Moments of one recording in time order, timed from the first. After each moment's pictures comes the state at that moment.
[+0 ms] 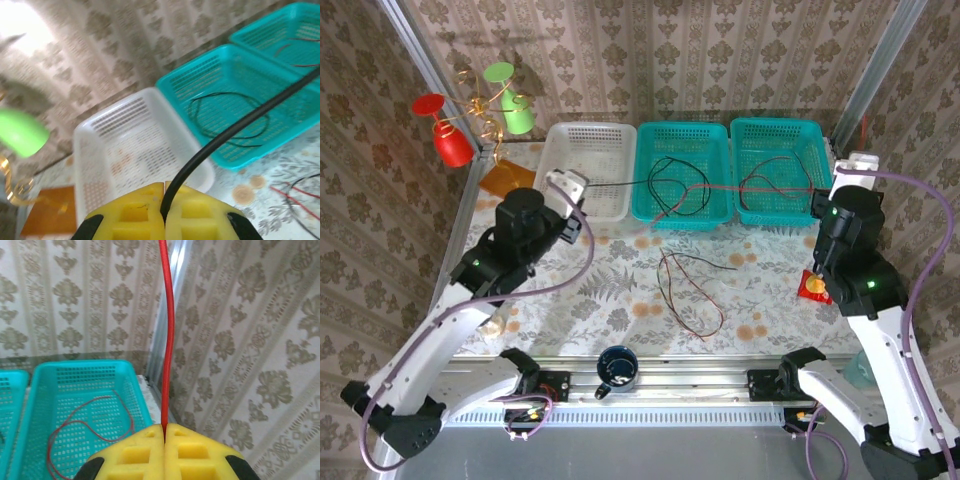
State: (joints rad) left arm -0.65 0.94 1.13 -0.51 -0.23 0.21; right arm 0.19 0.82 1.14 -0.49 0.74 -0.10
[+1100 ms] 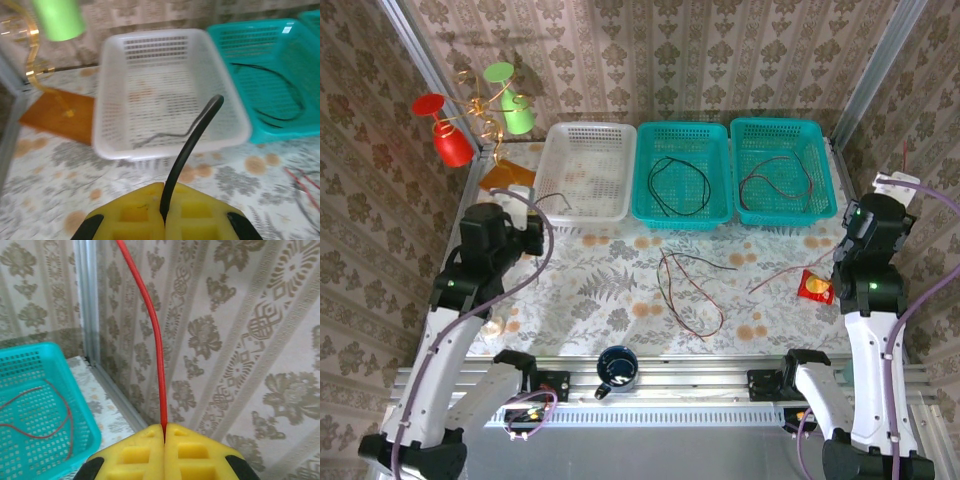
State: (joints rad) left arm -0.33 0.80 1.00 -0.63 -0.01 -0.02; right arm -0.16 0.78 1.03 -0.49 0.61 -0.02
